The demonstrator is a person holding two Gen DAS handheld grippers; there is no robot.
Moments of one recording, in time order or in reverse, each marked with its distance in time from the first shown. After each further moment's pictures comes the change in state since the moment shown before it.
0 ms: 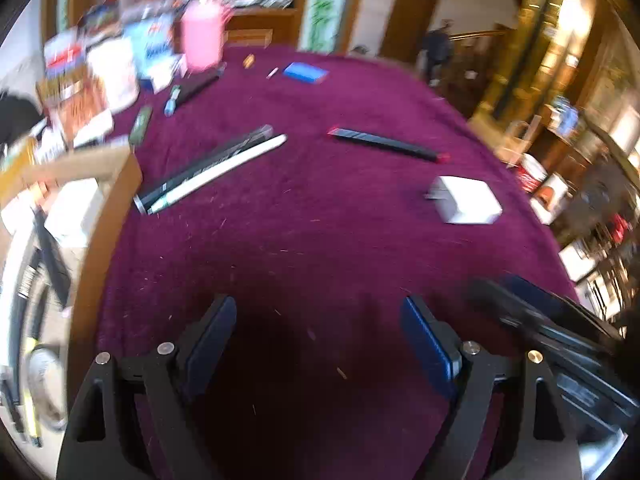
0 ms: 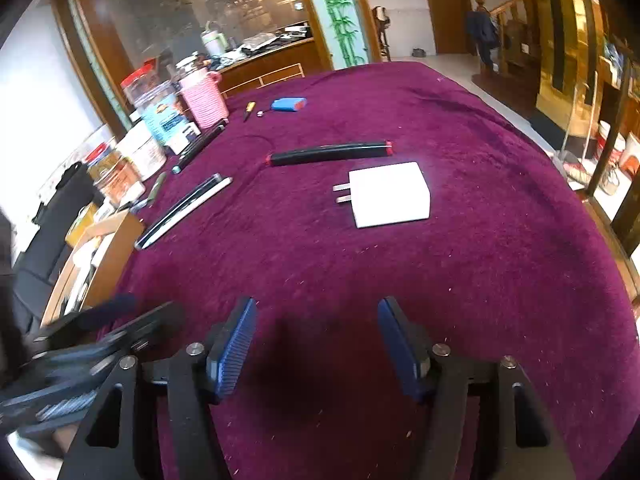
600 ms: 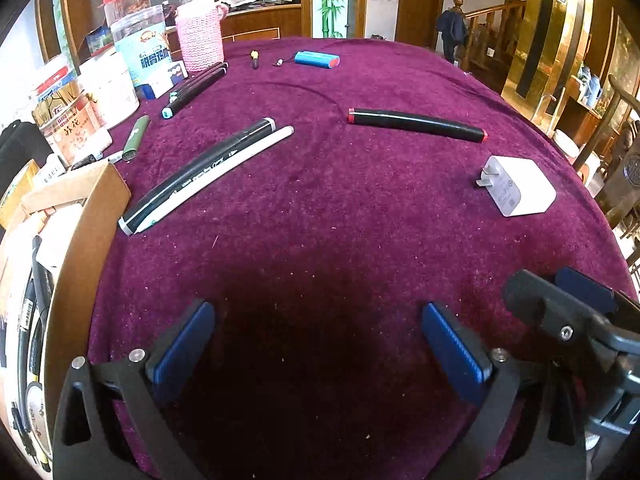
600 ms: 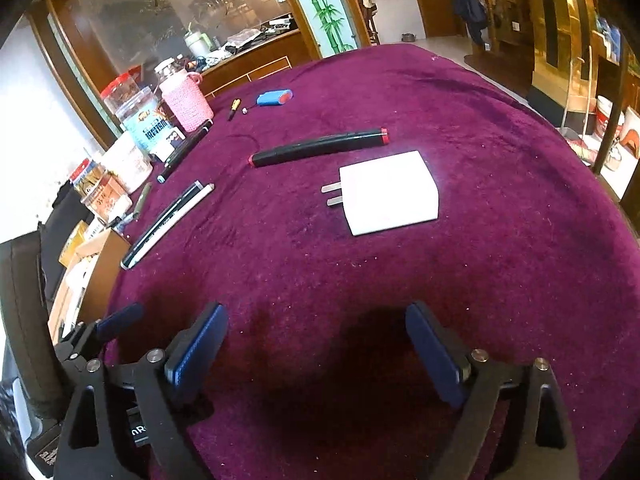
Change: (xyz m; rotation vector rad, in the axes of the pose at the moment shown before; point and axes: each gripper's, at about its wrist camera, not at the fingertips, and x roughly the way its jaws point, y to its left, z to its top) left arm 0.033 -0.016 0.003 0.104 -0.003 0.146; right arm 0.025 -0.009 0.009 0.060 0.029 0.019
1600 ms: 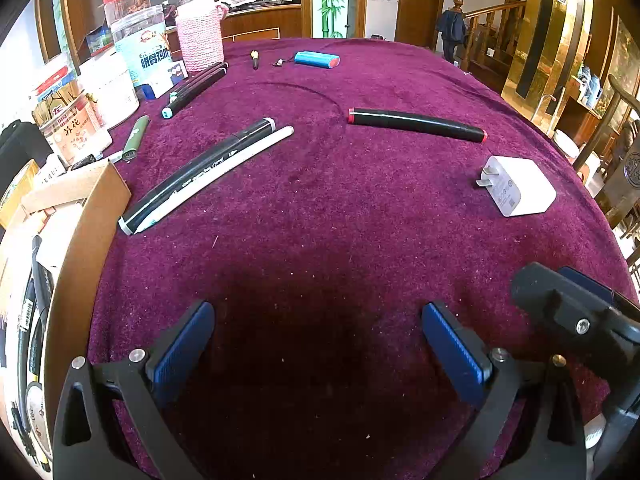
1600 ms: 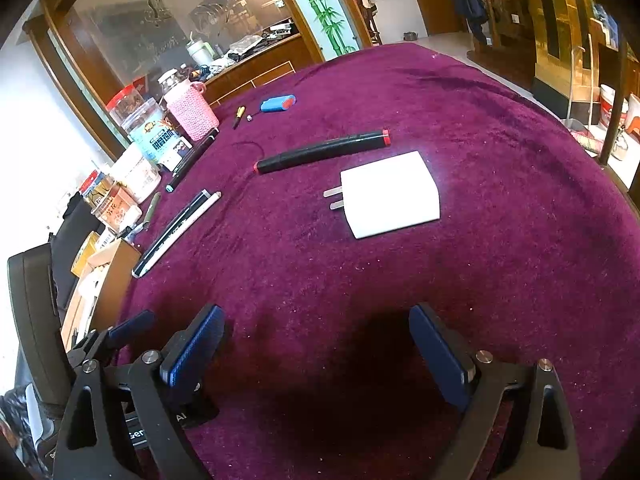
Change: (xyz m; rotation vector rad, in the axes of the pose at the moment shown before) left arm 0.000 0.001 0.000 0.000 0.000 0.000; right arm -0.001 -0.004 0.001 0.040 -0.014 0.054
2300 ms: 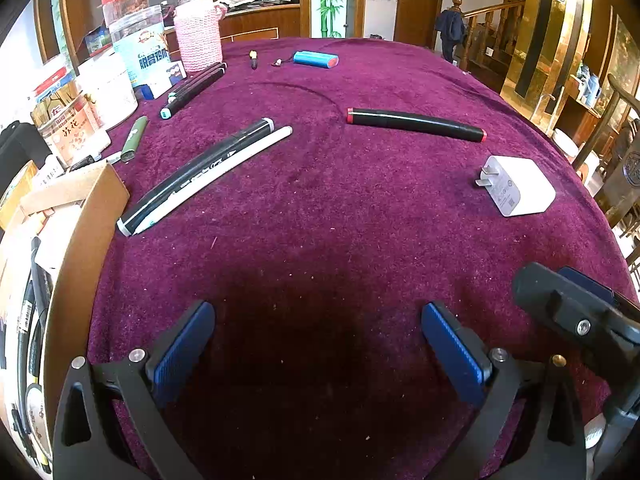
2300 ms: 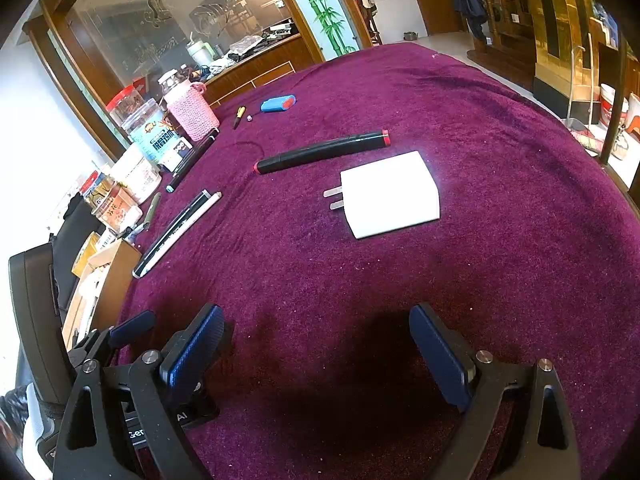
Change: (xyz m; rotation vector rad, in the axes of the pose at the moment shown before) left arm 0.001 0.000 0.001 0.003 0.001 -0.002; right arm -0.001 -0.001 0.001 0.001 0.000 0.002
